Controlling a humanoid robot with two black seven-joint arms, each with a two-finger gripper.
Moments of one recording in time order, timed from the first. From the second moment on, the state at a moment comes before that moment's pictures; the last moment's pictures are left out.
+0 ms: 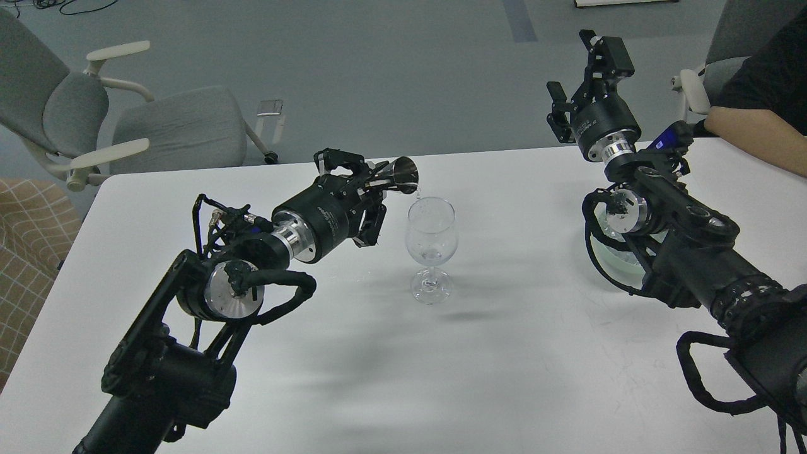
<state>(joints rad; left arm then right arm) -0.34 0.07 -1.17 -1.64 0.56 0.21 0.49 0.87 -0.05 0.92 0.44 -0.53 0.16 0.49</state>
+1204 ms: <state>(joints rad) -0.34 0.11 -1.11 -1.70 0.86 0.18 0.49 0.87 -0.05 0.92 0.44 -0.53 0.16 0.49</state>
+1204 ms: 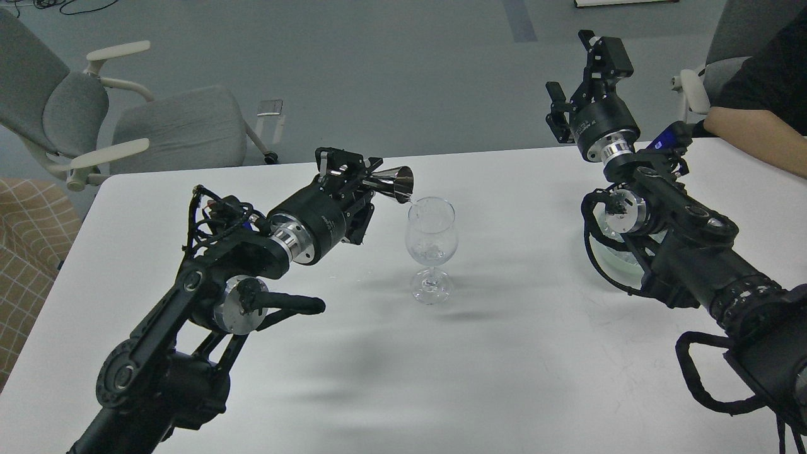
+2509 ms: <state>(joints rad) -0.40 0.15 -0.96 -1.74 1.25 0.18 0.49 0.87 -0.05 0.92 0.44 -0.53 0.16 0.49</state>
